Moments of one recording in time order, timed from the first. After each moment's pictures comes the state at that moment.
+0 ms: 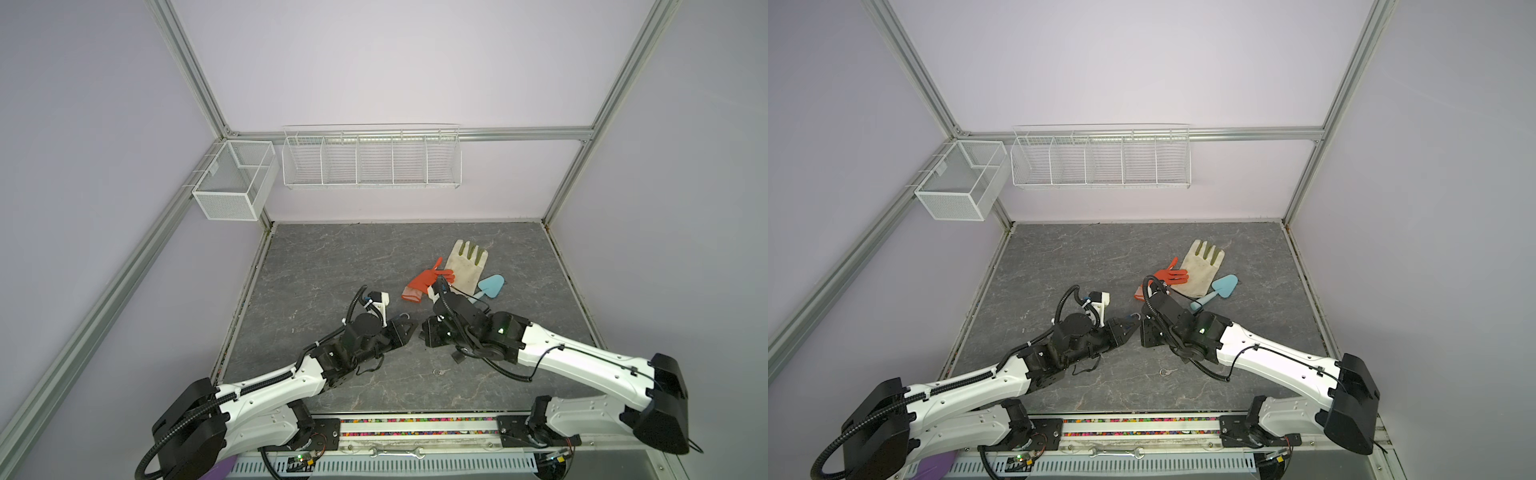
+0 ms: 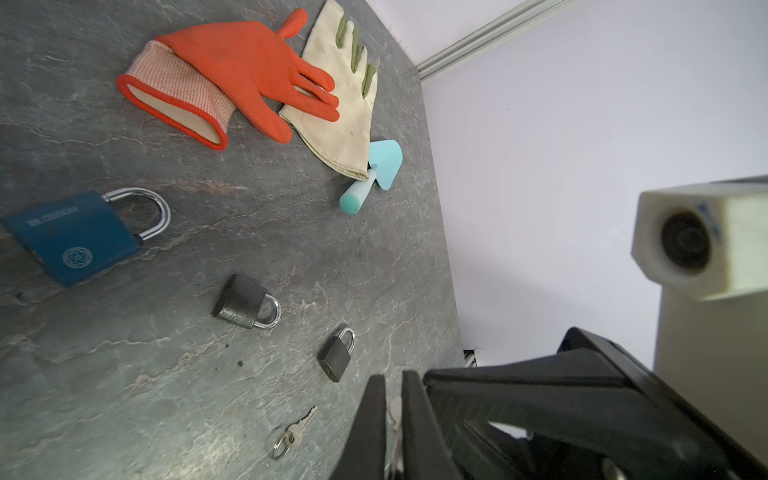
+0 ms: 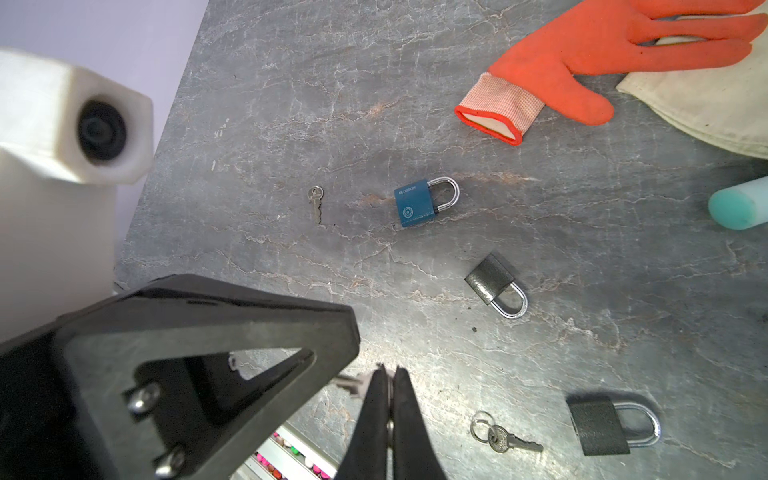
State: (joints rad) left arm -0.98 1.10 0.50 0.26 0.04 -1.12; right arm 1.04 1.27 1.01 -0.57 0.14 0.75
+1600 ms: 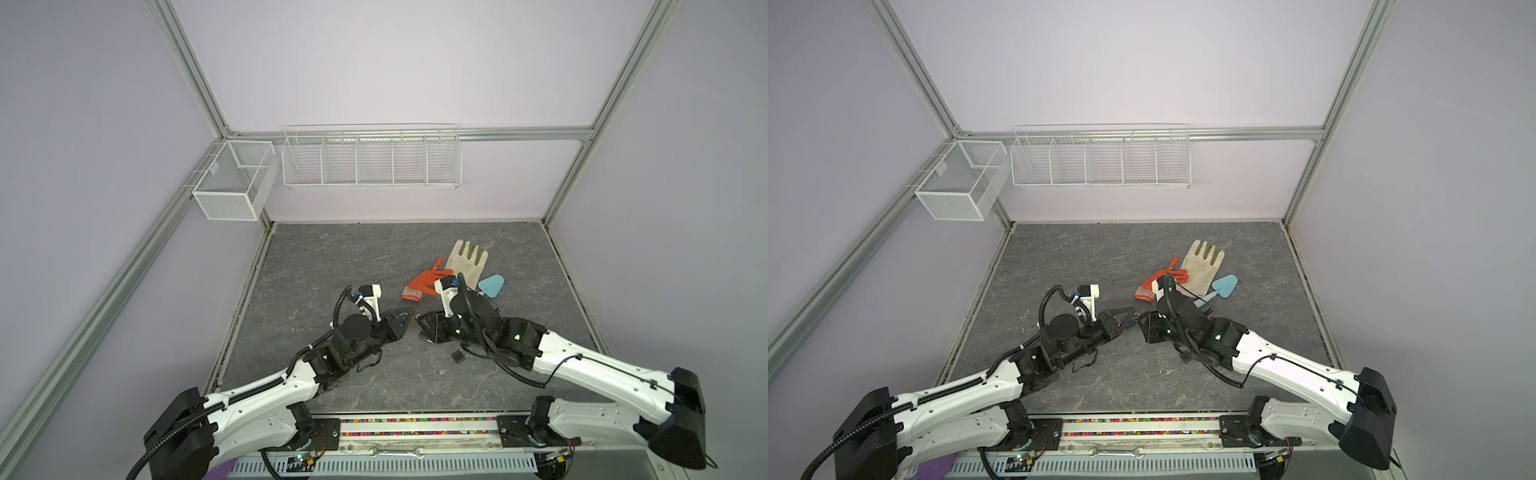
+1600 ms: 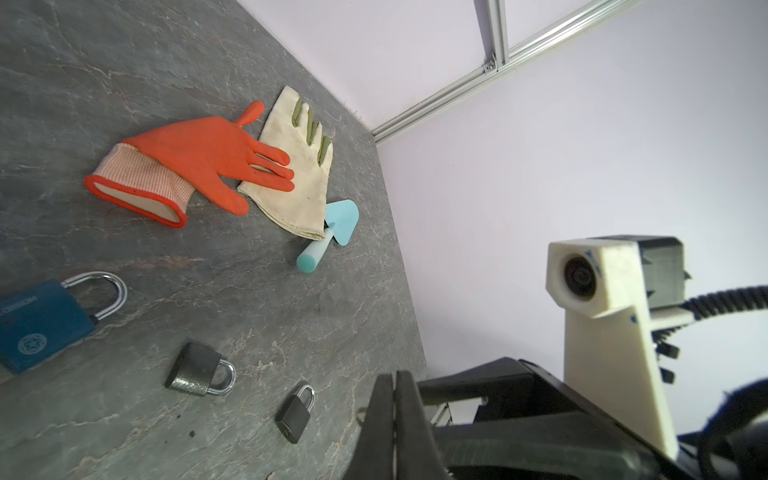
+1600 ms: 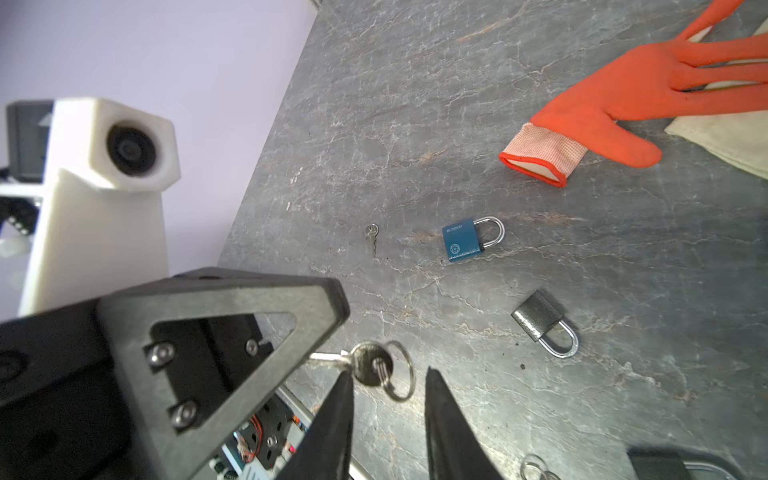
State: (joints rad) left arm -0.96 1.02 0.49 0.37 -0.03 -1.06; right arm 0.98 1.13 0.90 -0.38 0.04 0.77
